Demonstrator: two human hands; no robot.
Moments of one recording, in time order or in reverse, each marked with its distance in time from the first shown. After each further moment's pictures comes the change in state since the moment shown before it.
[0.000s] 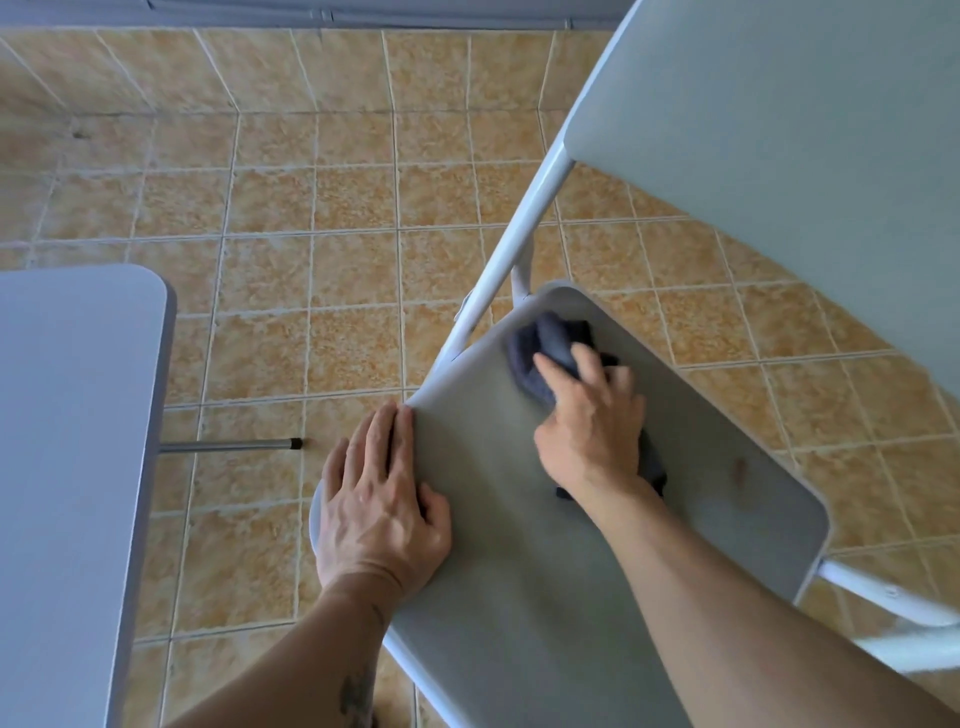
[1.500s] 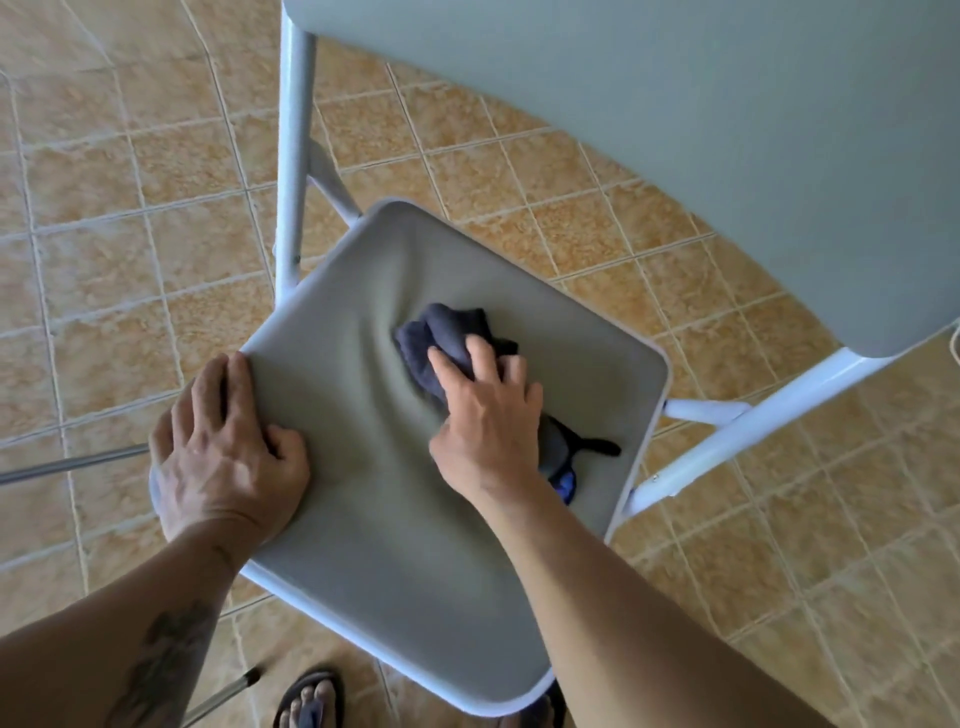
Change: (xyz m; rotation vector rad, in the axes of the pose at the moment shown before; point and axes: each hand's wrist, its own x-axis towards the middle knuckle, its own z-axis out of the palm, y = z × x) left_hand -0.002 0.007 0.003 0.014 0.086 0.016; right_hand -0.095 0.040 -0.007 0.044 -0.043 0.105
